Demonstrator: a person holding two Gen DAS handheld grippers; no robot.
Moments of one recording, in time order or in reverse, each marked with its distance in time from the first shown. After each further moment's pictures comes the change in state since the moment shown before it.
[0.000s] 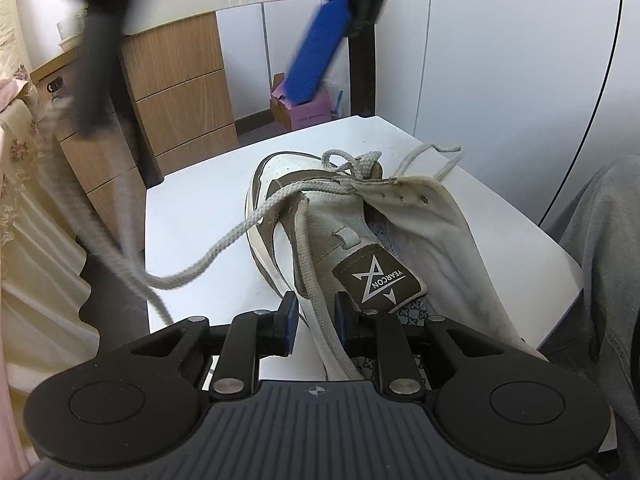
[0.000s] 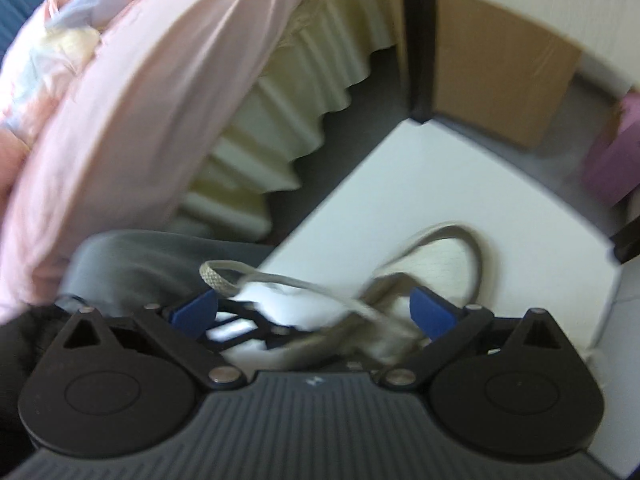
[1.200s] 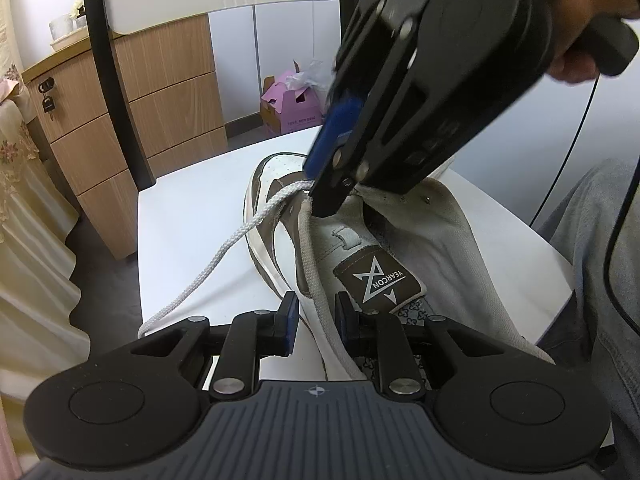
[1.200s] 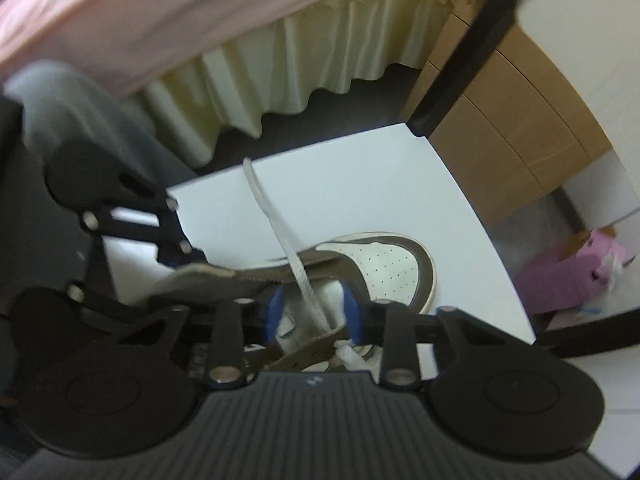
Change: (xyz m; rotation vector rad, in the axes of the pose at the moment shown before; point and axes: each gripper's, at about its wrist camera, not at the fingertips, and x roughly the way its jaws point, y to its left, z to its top) left arm 0.001 0.003 -0.002 0.005 -0.016 -0.037; right arm 0.045 0.009 -0.045 -0.553 0.028 -0.321
